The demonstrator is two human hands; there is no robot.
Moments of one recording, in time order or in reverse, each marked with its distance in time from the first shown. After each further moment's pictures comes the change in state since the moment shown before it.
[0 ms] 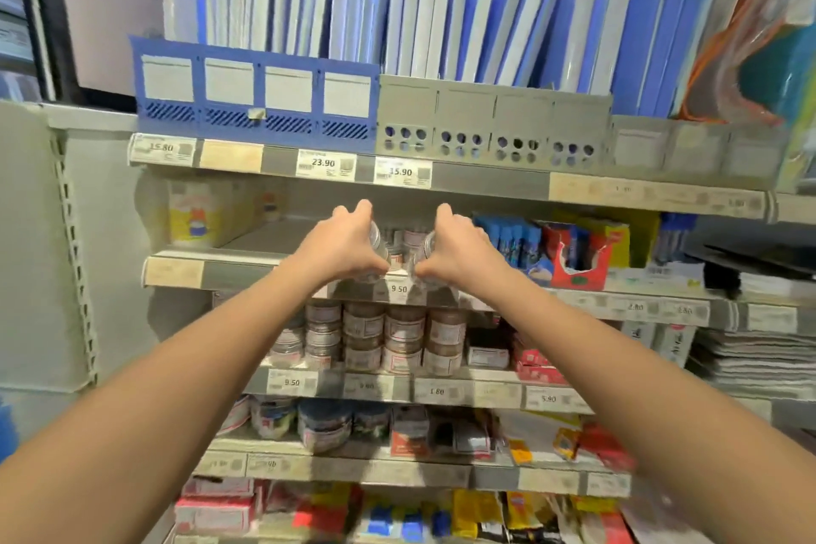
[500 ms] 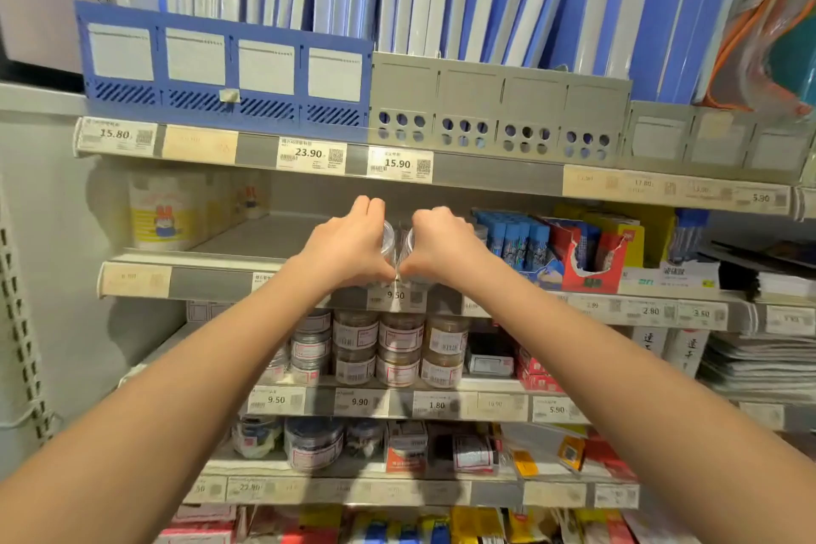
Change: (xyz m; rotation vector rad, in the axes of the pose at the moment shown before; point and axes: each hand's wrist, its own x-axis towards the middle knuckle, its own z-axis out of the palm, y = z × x) left_hand 0.033 -0.002 0.025 0.165 0.020 0.159; right_hand 0.032 -0.012 0.013 -0.126 -0.043 0.005
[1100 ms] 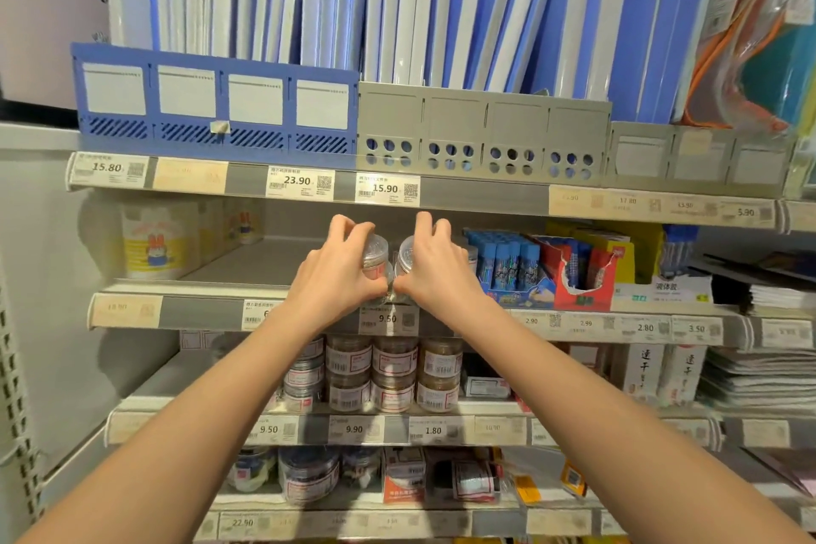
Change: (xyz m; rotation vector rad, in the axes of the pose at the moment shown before) left_hand -0.004 -0.006 0.018 -0.232 0.239 -0.018; right_hand 0.002 0.011 0.017 0.120 0.184 0.003
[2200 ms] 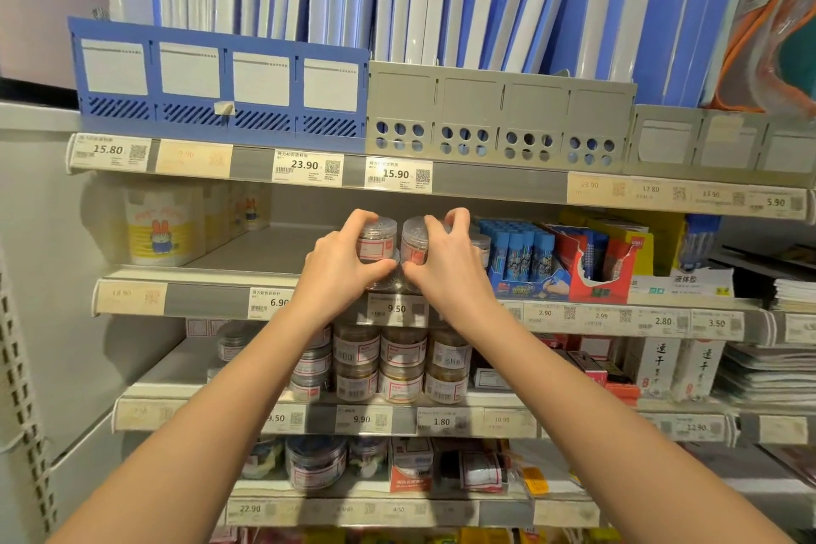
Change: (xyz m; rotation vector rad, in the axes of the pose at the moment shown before) left_hand -0.002 -0.013 0.012 -0.282 0.072 -0.079; right_hand -0.009 0.003 0.013 0.129 0.090 0.048
